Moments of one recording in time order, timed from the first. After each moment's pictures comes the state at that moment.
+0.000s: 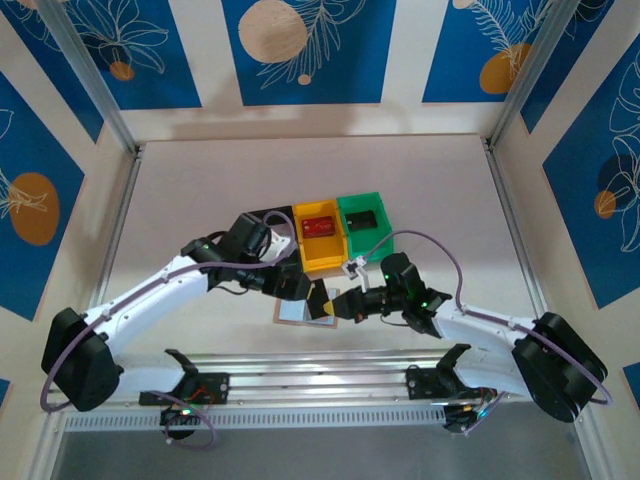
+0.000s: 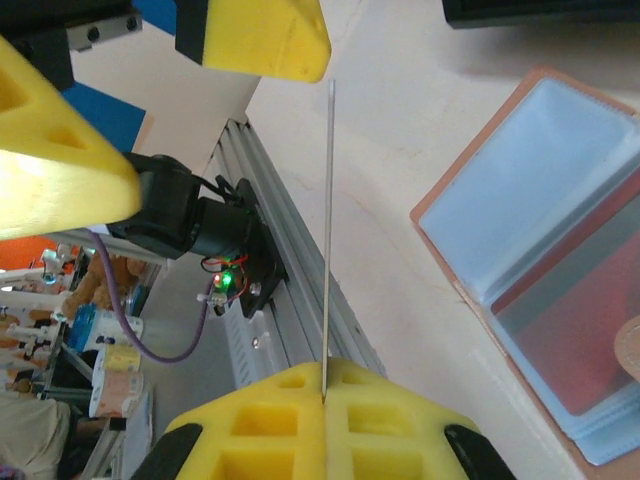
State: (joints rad) left arm -0.68 1.26 0.96 -0.74 0.50 -0.36; right arm 0.70 1.13 0.33 0.30 -0.77 0.66
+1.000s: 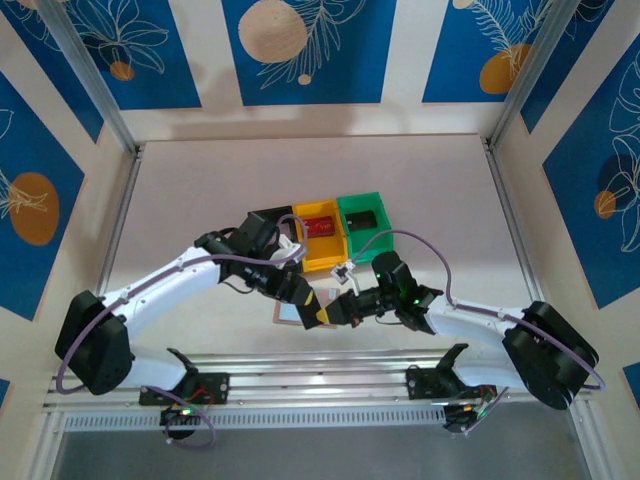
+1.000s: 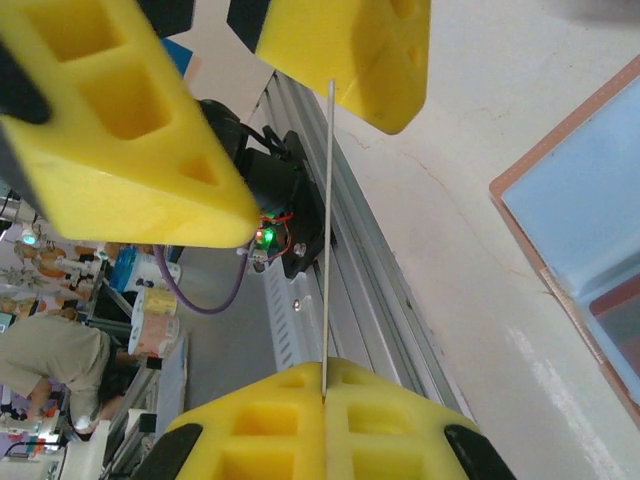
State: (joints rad) left arm -0.68 1.36 0.99 -0.77 0.67 -0.28; right arm 0.75 1.20 0.38 0.32 -0.88 0.63
